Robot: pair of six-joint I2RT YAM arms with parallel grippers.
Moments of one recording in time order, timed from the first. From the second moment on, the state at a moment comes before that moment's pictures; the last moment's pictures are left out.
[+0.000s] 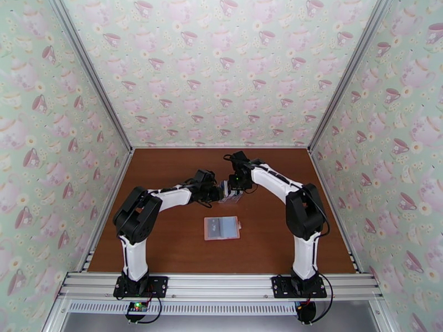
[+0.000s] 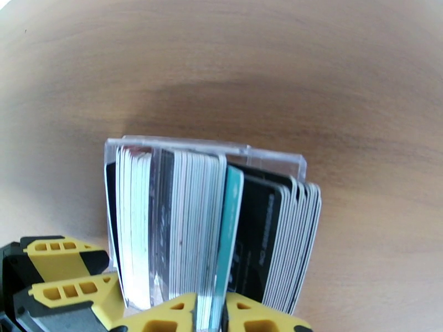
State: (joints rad) left arm -0.56 1.95 1.18 -0.10 0.32 -0.64; right arm 0.52 2.00 1.64 -0.83 -0.01 0.39
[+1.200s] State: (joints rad) left arm -0.54 1.95 1.24 -0.22 0.32 -0.59; right arm 0.52 1.84 1.65 -0.83 0.05 0.47
